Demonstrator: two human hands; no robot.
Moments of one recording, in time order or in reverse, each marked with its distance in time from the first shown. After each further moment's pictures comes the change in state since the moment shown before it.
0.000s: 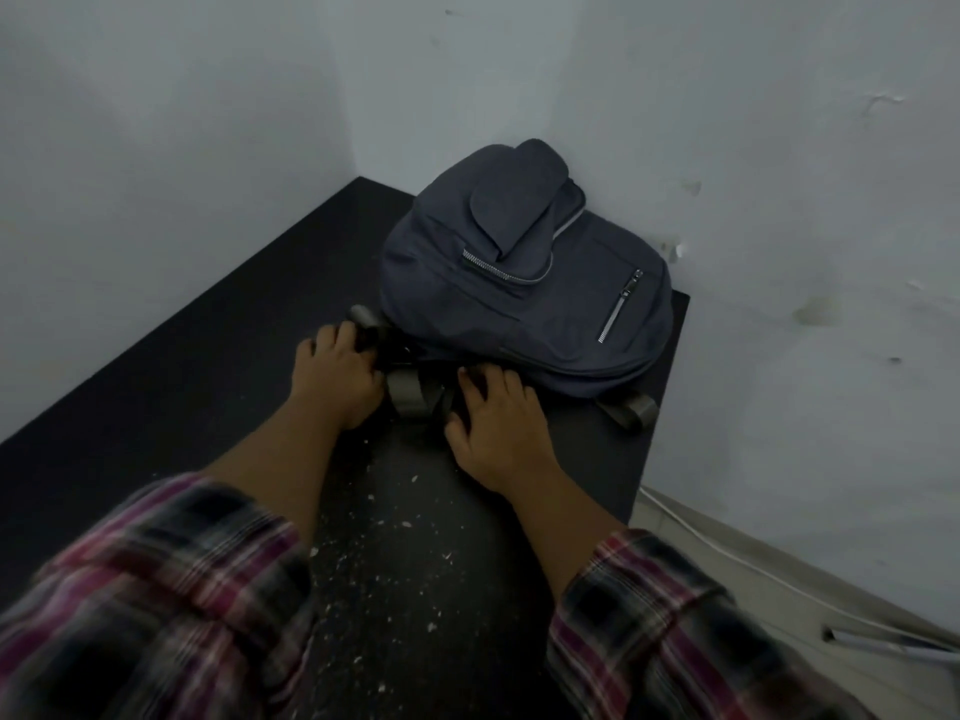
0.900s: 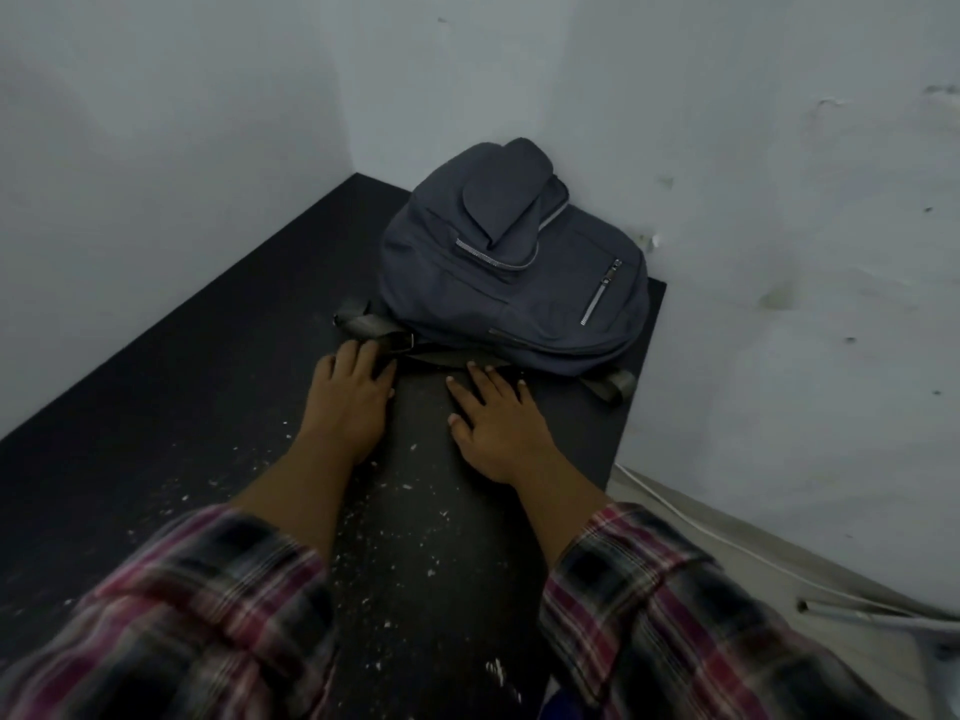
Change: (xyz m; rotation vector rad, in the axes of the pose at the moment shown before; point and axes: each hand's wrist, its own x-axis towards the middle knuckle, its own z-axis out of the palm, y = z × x) left_hand -0.059 0.015 0.014 0.088 0.113 0.126; right_hand -0.028 0.001 -0.019 0.033 -0.376 -0.003
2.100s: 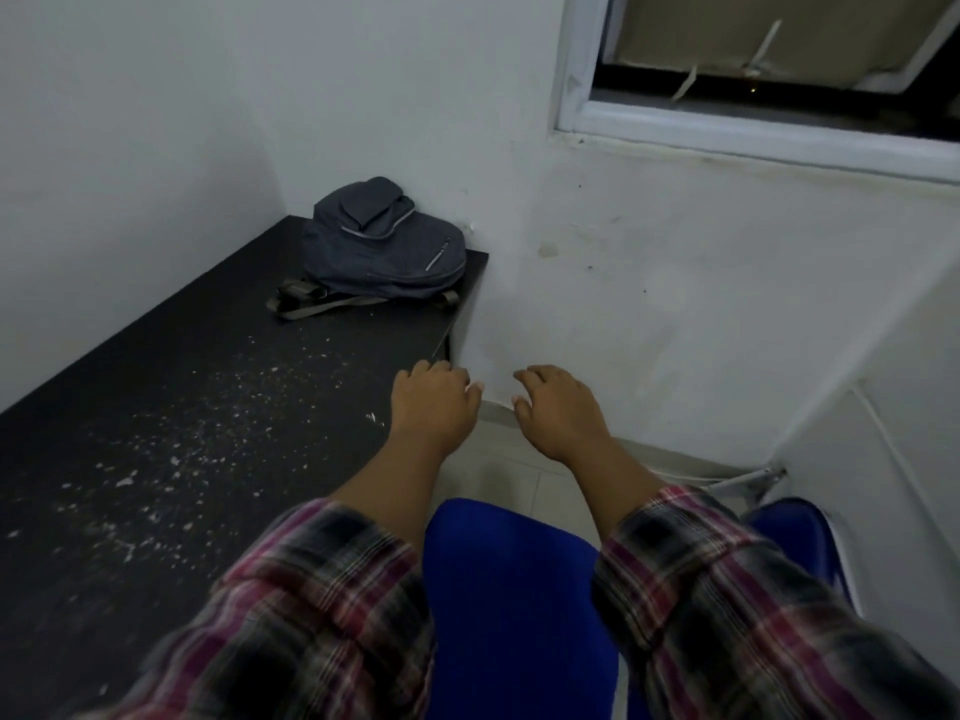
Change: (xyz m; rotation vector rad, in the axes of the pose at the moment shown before) left_hand -0.331 0.278 -0.182 -0.289 0.189 0.079; right_hand -0.453 0.055 -0.062 0.044 0.325 0.240
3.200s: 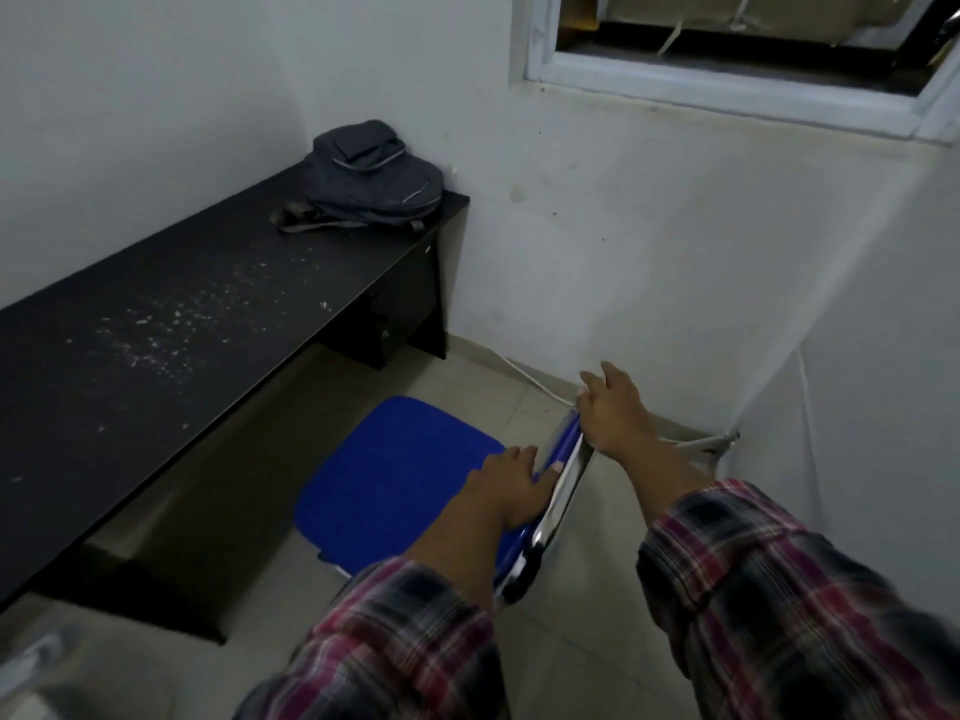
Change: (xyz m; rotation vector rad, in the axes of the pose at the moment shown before) left_hand -0.224 0.320 0.051 -0.450 -0.603 -0.161; right_hand -0.212 0.245 -0.045 0.212 -0.115 0.143
